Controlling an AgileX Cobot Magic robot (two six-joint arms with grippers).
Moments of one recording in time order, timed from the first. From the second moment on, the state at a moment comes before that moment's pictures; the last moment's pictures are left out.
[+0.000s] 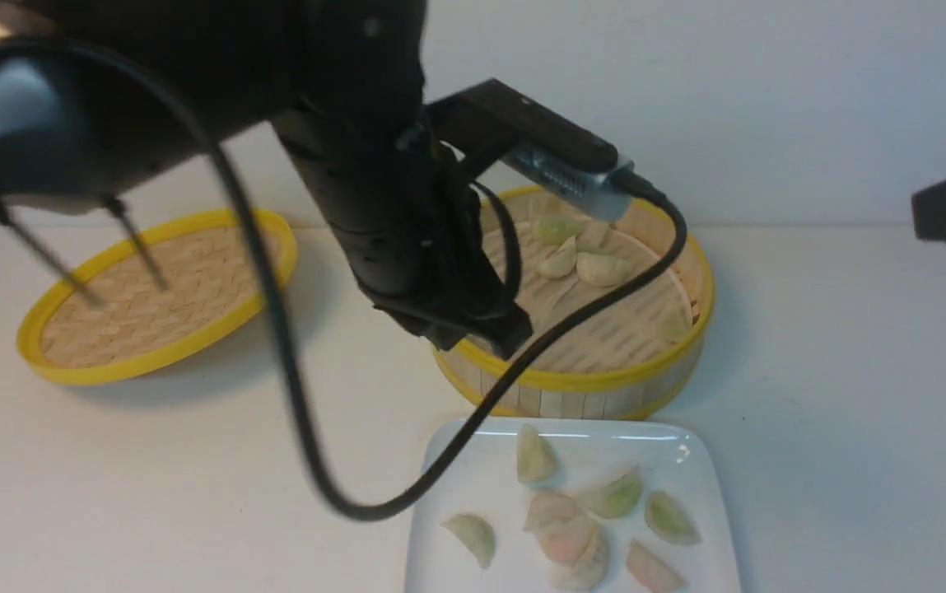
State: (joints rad) right arm 0.01 1.14 -1.25 0.67 1.25 -0.46; left arm -0.66 1.62 -1.58 -0.07 1.23 0.13
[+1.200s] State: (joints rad) right arm 0.38 2.20 -1.89 -0.05 1.22 -0.15; left arm -0.66 0.76 -0.99 -0.36 1.25 0.12
